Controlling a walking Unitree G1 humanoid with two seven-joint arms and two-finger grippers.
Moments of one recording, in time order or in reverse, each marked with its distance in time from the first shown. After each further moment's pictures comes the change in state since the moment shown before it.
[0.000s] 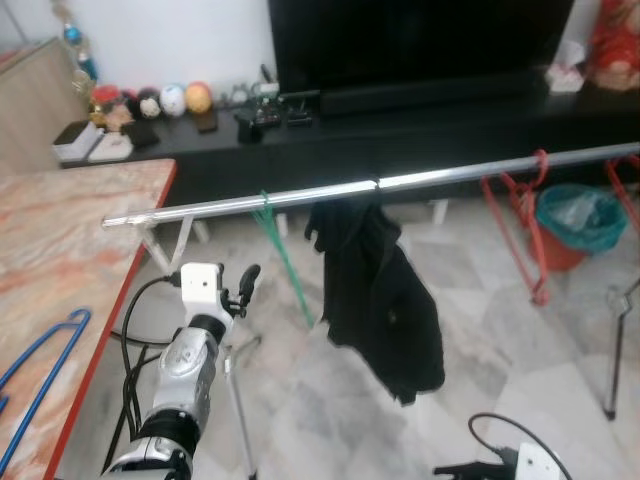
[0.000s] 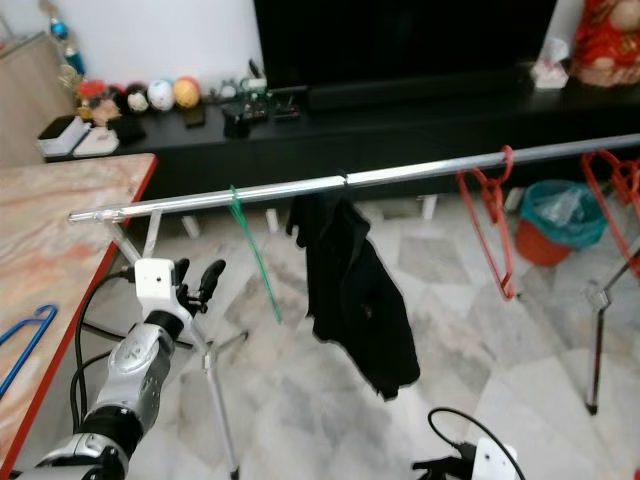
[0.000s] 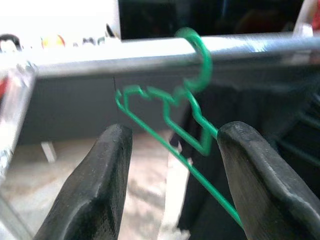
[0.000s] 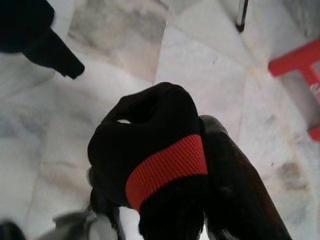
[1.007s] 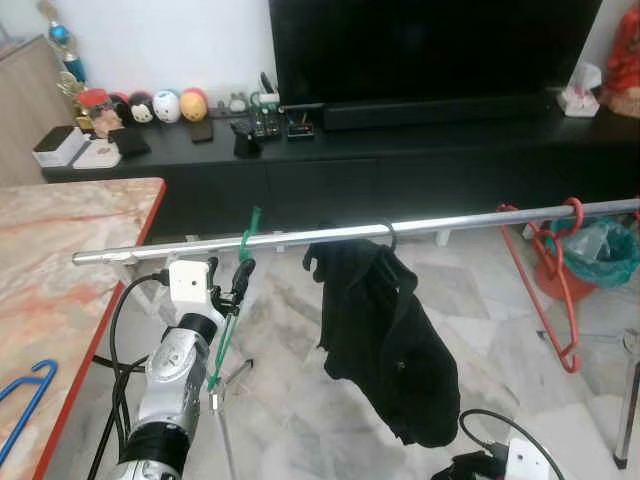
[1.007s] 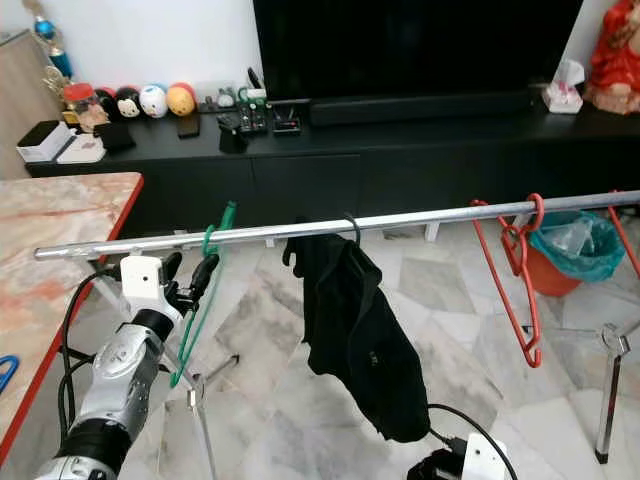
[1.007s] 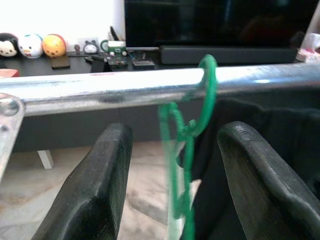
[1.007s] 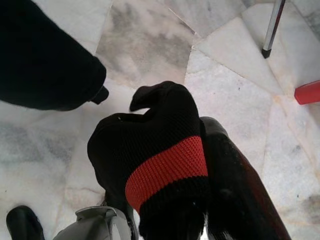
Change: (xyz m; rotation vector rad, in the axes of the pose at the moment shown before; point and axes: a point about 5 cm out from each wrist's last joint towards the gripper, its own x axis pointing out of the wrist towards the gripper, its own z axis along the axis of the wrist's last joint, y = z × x) left arm -0.021 0.002 0.003 -0.009 0.022 -0.043; right arm -0.002 0.012 -0.001 0.008 0.005 0.029
